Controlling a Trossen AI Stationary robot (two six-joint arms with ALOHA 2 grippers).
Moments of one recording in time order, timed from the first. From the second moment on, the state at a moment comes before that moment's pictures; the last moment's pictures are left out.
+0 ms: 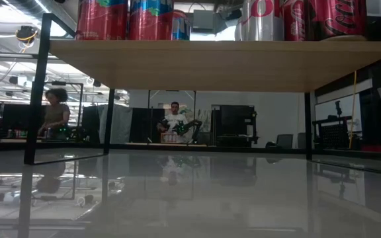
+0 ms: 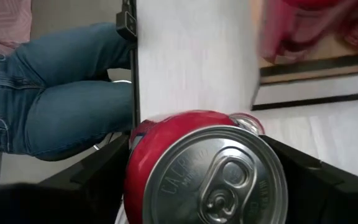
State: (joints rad) left arm -0.61 0.77 0.74 -0.23 -0.69 -0.31; right arm 1.06 1.16 1.47 -1.33 0.32 1.12
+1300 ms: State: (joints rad) left arm -0.61 0.82 0.74 -0.24 -0.69 -0.31; right arm 0.45 1.78 2.14 -1.23 0.28 0.20
